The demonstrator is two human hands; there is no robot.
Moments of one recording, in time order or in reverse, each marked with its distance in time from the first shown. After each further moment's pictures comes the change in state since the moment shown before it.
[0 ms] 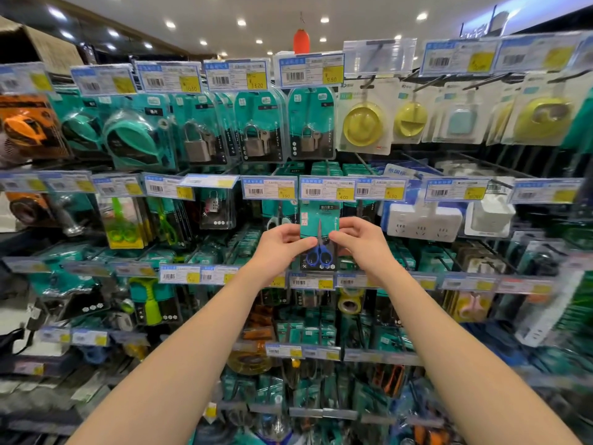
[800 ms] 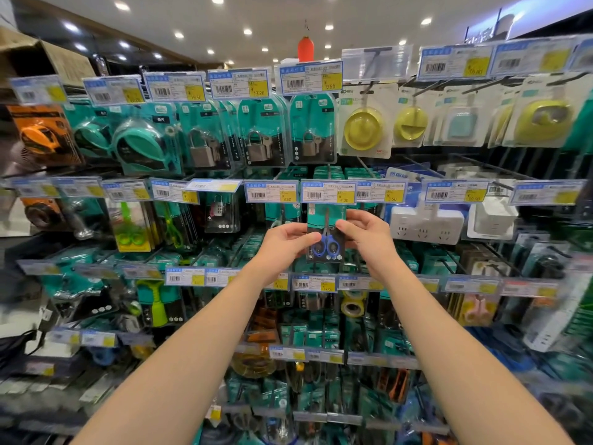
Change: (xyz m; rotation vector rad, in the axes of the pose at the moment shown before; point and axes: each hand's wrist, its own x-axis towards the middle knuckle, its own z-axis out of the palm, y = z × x) left_hand -0.002 0.015 0.004 -0.057 0.000 0.006; right_hand -0.001 -0.018 -0.001 0.200 0.075 -0.025
